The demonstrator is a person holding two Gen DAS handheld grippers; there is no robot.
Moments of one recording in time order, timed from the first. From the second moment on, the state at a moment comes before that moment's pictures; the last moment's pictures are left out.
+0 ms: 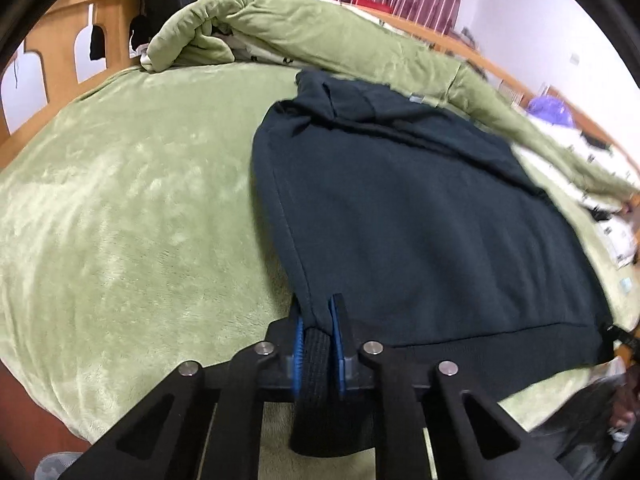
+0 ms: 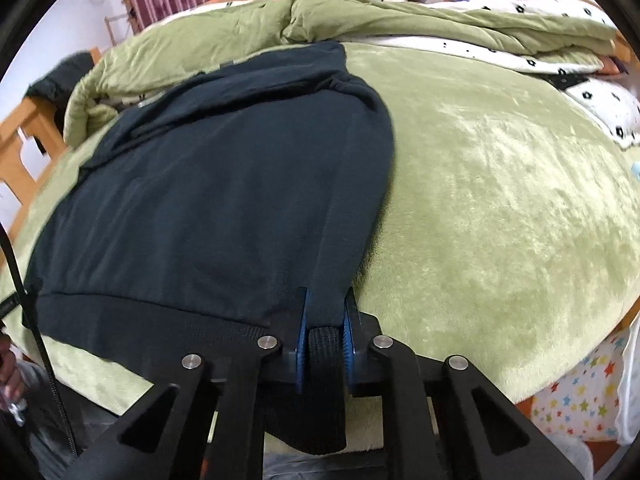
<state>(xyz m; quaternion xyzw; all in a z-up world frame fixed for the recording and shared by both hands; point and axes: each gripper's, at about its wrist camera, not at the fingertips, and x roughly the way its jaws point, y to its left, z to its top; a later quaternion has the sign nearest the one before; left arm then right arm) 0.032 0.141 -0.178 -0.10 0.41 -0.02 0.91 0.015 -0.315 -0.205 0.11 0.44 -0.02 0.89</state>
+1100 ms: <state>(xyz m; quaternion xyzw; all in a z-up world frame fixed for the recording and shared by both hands) -0.058 0.140 -0.042 -0.10 0.30 -0.04 0.95 -0.095 -0.328 -0.086 0.15 0.33 0.01 0.93</state>
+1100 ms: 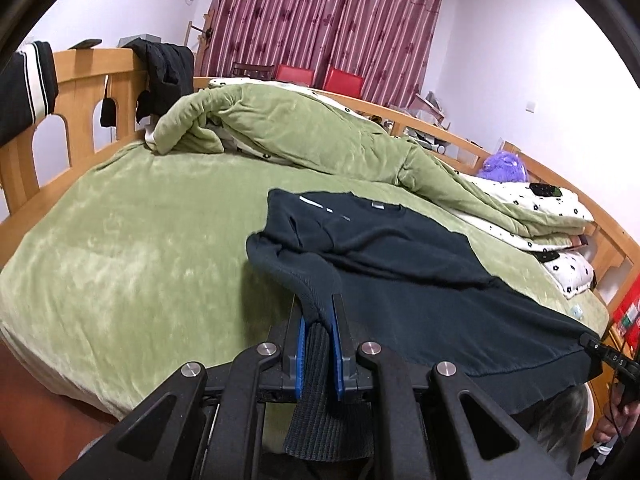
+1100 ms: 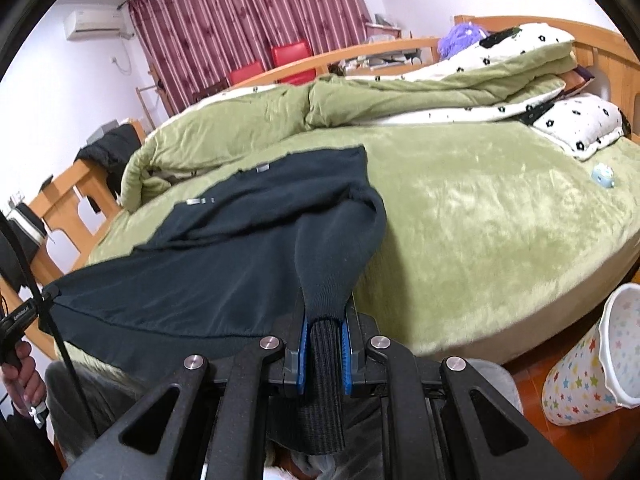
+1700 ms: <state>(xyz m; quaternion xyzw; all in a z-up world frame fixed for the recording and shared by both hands) 0.039 0.131 0.018 -0.08 0.28 0.00 0.96 0.017 -0.331 0.001 0.16 0.28 0.00 0.95</state>
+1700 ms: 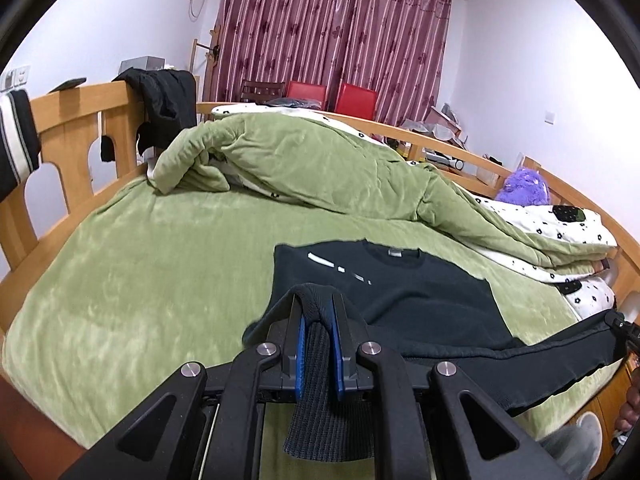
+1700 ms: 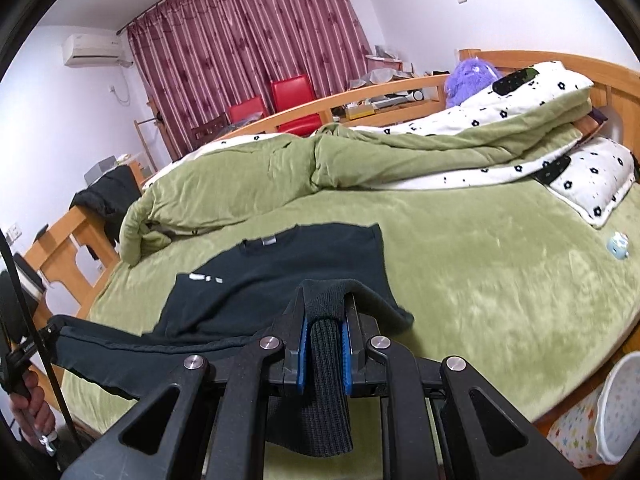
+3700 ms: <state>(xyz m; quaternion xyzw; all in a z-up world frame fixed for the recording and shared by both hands) 0.322 0.102 -0.102 -0.01 0.37 0.00 0.93 0.314 -0.353 -0.130 0.11 0.37 -0.02 0.92</state>
